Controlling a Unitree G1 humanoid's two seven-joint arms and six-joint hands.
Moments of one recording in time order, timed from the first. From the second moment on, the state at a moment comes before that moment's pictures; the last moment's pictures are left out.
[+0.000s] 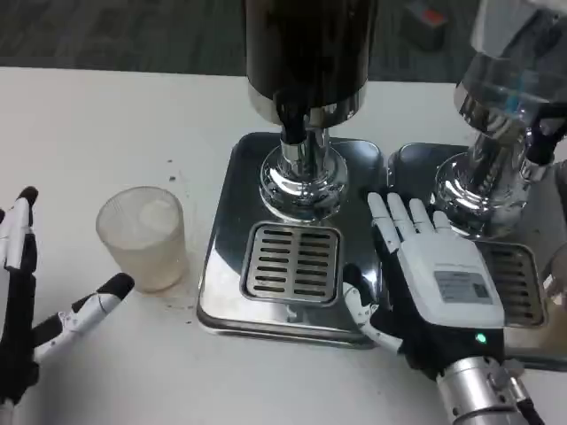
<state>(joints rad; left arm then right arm) 0.13 0.50 -0.01 0.37 0.61 -0.32 0.55 0.09 -0.21 0.44 -0.08 -1.04 0.21 -0.27</state>
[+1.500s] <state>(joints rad) -0.35 0.49 -0.19 1.12 0.49 -0.72 0.45 0.13 -0.17 0.48 -0.10 -1.06 0.28 -0.28</state>
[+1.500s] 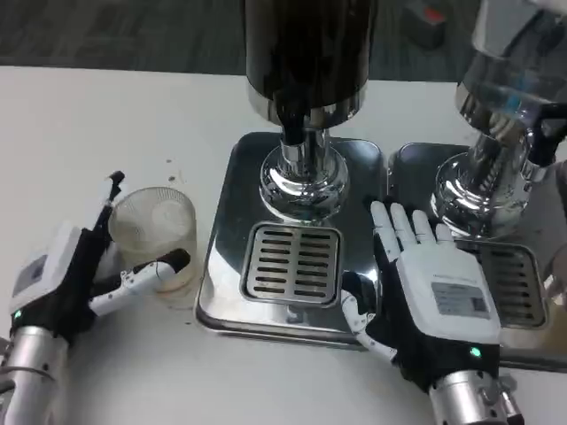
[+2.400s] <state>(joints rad) -0.37 0.49 -0.26 1.15 0.56 -0.77 0.65 0.13 -0.16 0.48 -0.10 -1.06 0.28 -0.27</state>
